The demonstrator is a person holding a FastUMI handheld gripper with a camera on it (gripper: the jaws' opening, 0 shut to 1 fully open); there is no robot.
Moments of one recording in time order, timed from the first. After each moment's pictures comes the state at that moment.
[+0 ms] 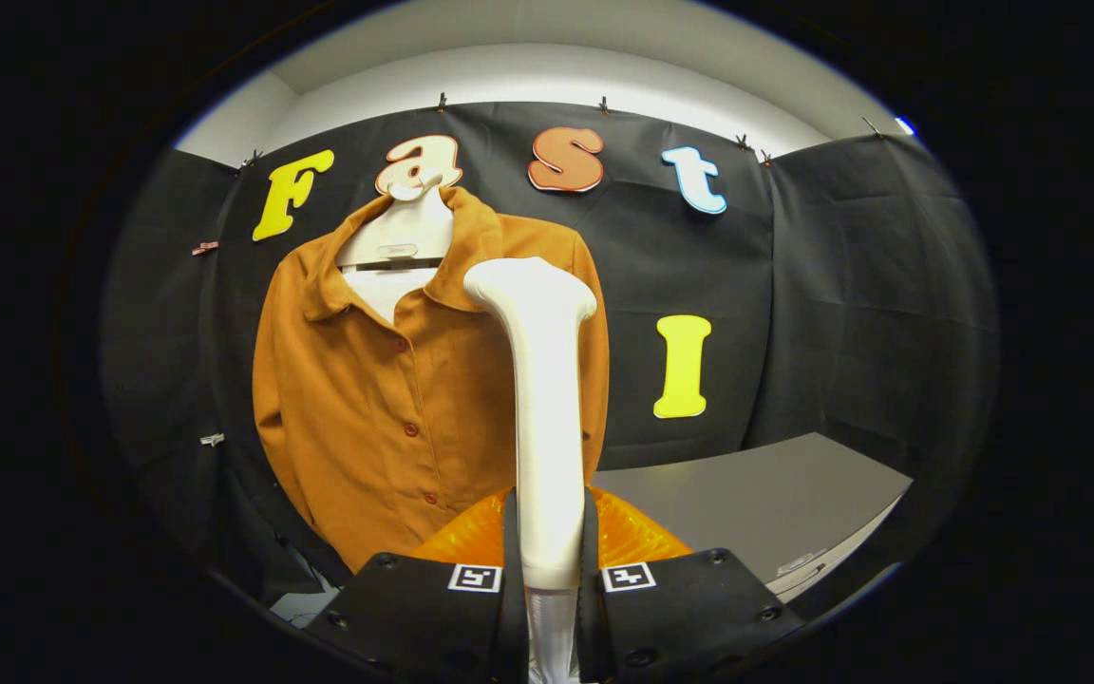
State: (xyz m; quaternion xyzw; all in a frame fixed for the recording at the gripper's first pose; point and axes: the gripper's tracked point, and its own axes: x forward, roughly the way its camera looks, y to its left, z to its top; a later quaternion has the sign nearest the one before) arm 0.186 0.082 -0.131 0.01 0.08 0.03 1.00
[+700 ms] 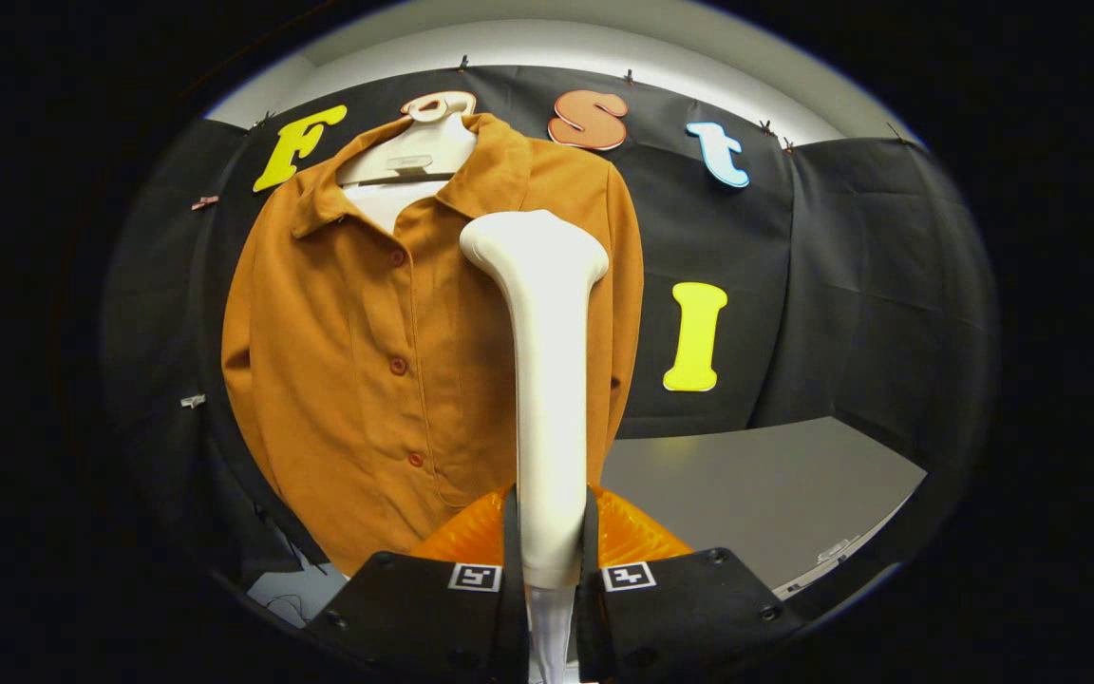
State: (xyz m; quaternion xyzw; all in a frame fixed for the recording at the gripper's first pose) arm 0.212 0.100 -0.197 -0.02 0.13 0.03 0.99
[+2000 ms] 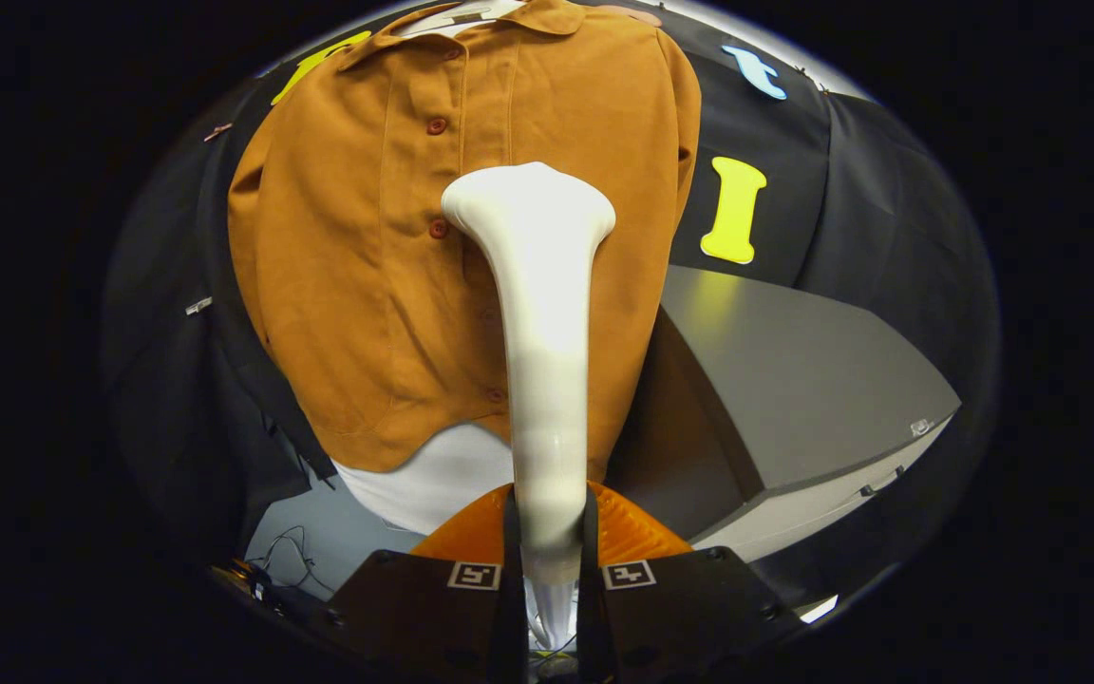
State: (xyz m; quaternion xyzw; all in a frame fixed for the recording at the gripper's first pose) arm 0.146 0.120 -0.357 -0.04 0.31 0.05 0.95
